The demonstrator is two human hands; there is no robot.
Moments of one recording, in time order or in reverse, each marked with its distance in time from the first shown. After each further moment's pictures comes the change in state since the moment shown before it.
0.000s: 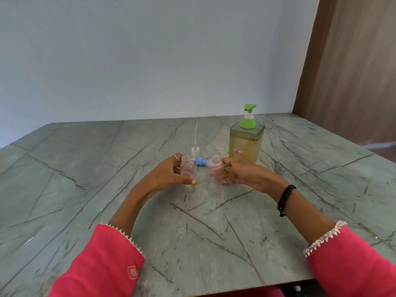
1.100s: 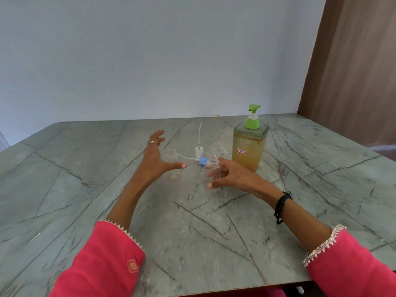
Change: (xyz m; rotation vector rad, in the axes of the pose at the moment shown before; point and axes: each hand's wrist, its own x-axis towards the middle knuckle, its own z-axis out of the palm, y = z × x) left_hand 0.006 -0.011 -0.022 -0.023 0.431 0.122; right_hand 0.003 0.009 0.017 -0.251 0.015 -0.260
